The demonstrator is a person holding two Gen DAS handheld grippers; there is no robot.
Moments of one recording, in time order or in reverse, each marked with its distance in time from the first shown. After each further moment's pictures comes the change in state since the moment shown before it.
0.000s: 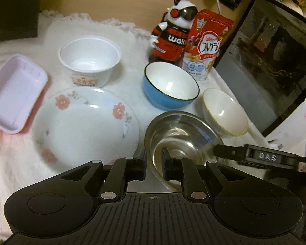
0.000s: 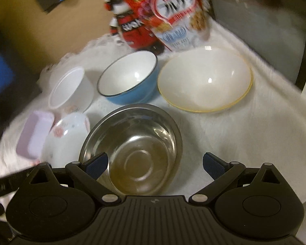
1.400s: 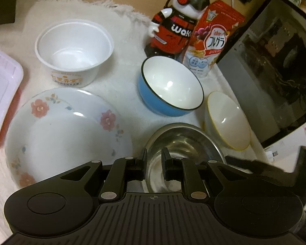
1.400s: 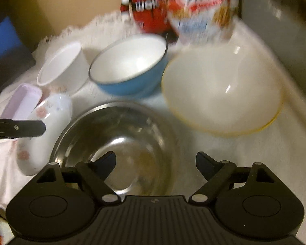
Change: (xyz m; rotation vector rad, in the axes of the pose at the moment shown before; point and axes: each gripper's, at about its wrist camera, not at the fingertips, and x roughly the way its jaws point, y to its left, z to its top) left arm 0.060 0.013 0.043 -0.050 0.123 -0.062; right arm 0.034 0.005 0.013 -0.269 -0.020 -0.069
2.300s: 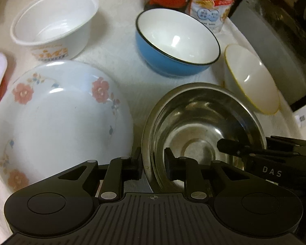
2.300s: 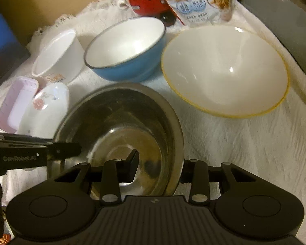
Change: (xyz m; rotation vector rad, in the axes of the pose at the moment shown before) left arm 0.051 -0.013 -0.008 0.091 0.159 0.138; right arm 0.016 0.008 0.003 0.044 0.134 0.046
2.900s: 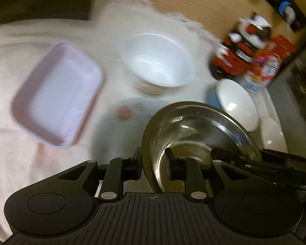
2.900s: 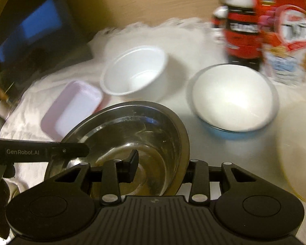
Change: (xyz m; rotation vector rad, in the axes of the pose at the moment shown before) left arm -0.088 0.108 -0.005 -0.281 -0.191 0.095; right arm 0.024 0.128 0.054 -0.239 -0.019 0.194
